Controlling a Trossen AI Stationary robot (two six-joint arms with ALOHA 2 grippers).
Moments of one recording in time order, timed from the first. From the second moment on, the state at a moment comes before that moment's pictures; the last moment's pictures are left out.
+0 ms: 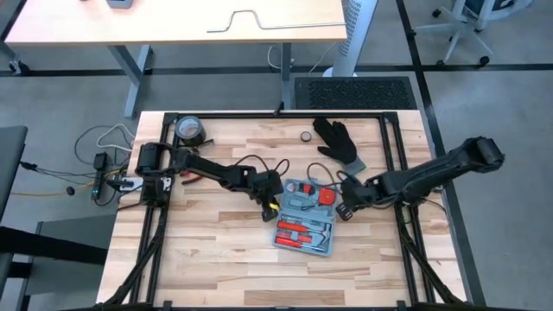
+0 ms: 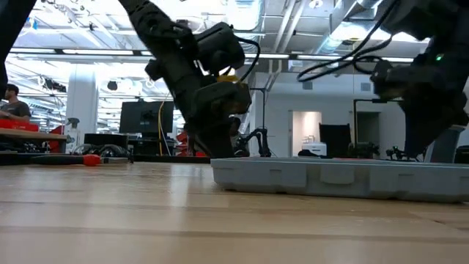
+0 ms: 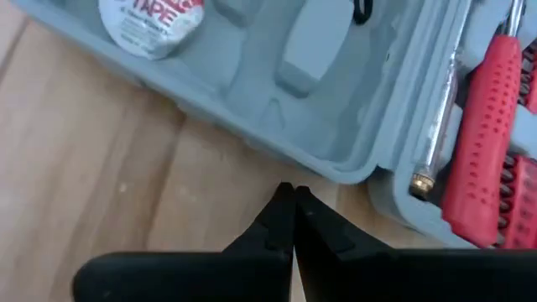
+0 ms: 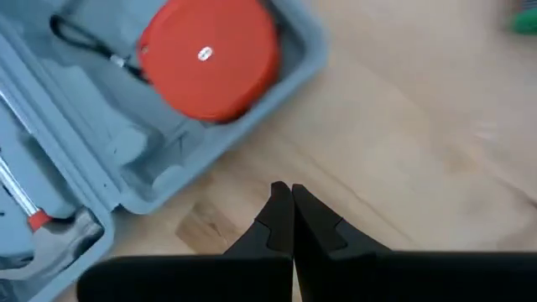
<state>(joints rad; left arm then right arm) 0.03 1.91 1.06 -0.11 0.17 -0.31 0.23 1.16 0.53 -0.61 0.18 1.11</state>
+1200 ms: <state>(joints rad) -0.05 1.63 1.04 -0.51 -0.01 -0.32 0.18 1.14 0.58 -0.32 0.19 0.98</state>
